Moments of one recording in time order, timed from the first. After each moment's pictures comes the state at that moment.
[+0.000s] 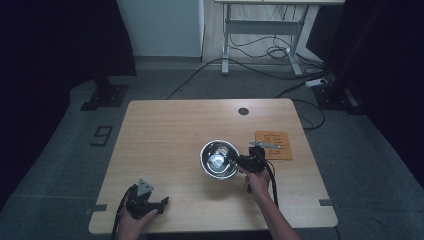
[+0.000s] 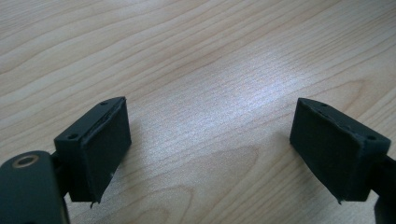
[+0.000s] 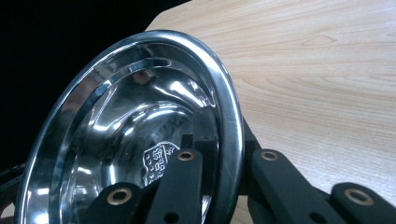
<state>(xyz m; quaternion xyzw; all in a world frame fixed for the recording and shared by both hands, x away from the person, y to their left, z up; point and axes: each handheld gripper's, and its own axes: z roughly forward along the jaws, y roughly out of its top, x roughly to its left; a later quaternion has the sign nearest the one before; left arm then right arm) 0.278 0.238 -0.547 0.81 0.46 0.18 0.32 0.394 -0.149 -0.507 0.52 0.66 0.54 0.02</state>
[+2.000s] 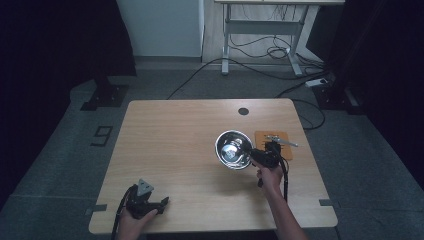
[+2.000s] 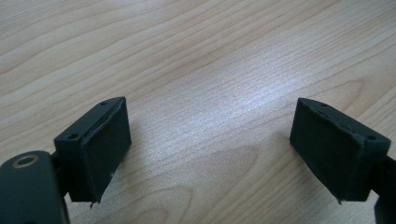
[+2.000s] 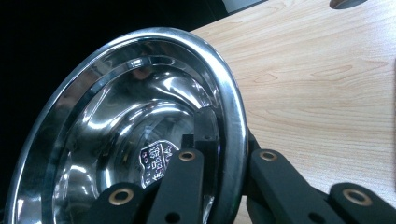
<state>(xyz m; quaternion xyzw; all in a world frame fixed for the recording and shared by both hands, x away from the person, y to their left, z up) 0.278 0.238 -0.547 0.81 0.46 0.18 0.32 0.401 -0.191 -0.494 0.55 0.61 0.56 0.05</state>
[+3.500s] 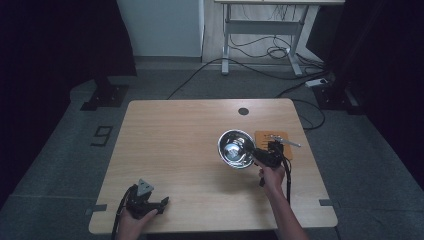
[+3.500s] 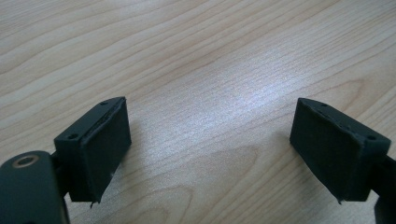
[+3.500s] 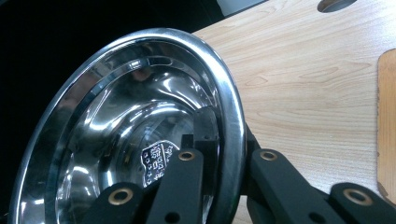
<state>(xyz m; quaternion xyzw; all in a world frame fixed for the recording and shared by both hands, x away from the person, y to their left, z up) 0.278 0.238 -0.547 0.81 0.46 0.18 0.32 0.403 -0.199 -0.496 0.56 0.60 0.56 0.05</state>
